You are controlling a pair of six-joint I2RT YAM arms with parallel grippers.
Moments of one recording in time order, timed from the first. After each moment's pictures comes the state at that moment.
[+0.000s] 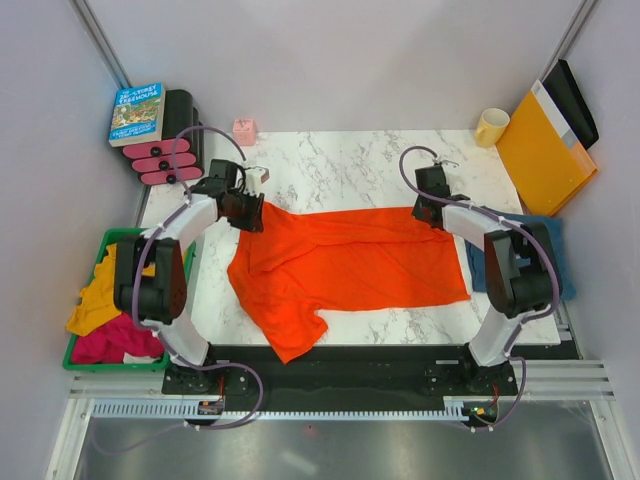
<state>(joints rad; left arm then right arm) -0.14 1.66 1.17 -0.53 0.31 0.19 0.23 1.75 1.10 -0.18 0.37 0.50</state>
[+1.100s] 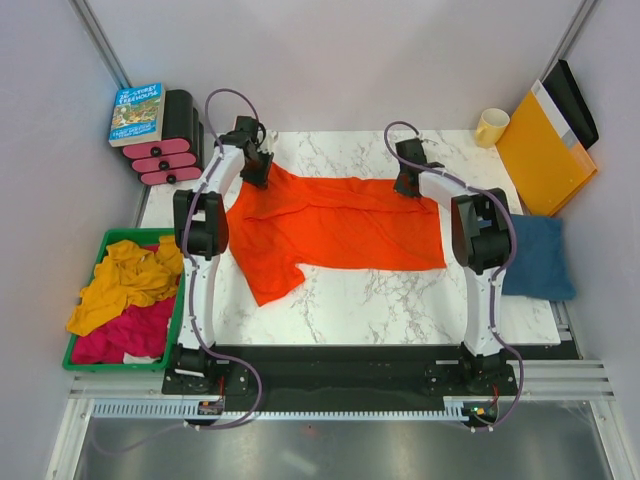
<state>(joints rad) -0.14 2.51 2.26 -0.82 0.10 0.17 0.23 2.22 1.64 -0.33 0.34 0.58</state>
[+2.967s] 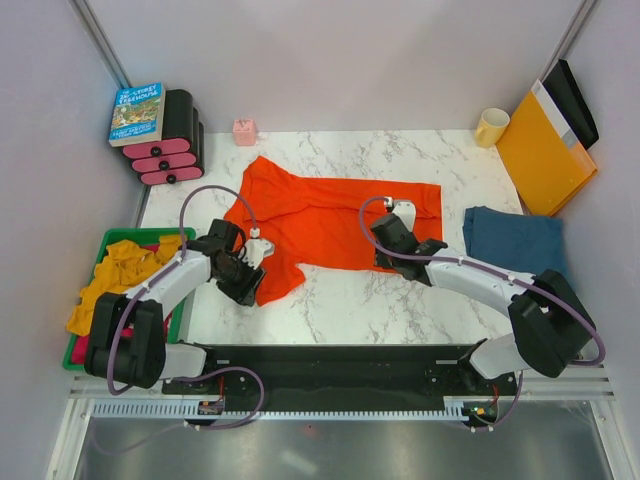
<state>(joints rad) -0.21 1.32 0.70 -0.69 0.26 0.42 0.68 1.43 0.83 -0.30 0.41 0.61</state>
